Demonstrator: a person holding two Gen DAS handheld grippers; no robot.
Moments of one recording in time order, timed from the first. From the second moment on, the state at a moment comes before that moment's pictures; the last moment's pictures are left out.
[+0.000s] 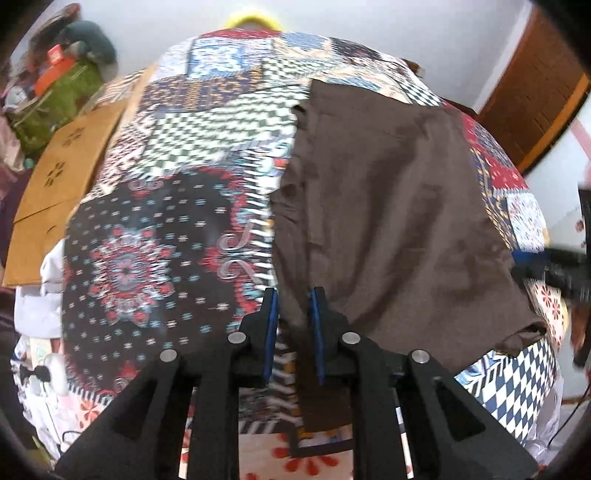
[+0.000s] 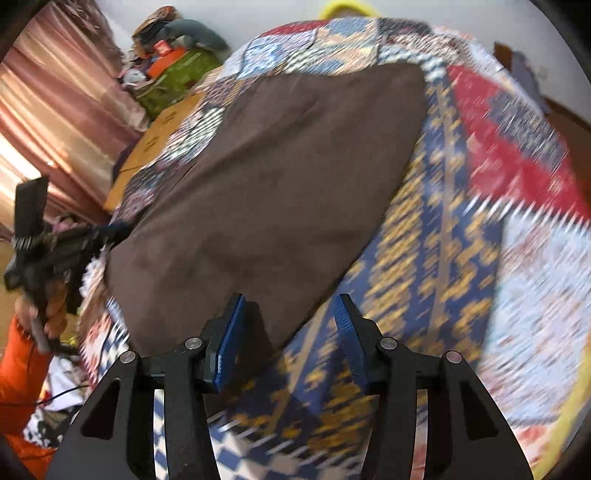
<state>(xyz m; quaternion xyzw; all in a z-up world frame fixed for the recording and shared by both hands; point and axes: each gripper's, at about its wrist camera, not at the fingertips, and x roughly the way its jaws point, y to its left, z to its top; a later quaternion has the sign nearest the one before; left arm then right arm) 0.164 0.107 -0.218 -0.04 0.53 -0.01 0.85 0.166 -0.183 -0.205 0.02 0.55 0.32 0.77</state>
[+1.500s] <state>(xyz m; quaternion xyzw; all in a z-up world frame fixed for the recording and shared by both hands) 0.148 0.063 -0.219 -0.14 0.58 -0.11 0.80 0.149 -0.234 -0.202 0.00 0.52 0.26 0.82</state>
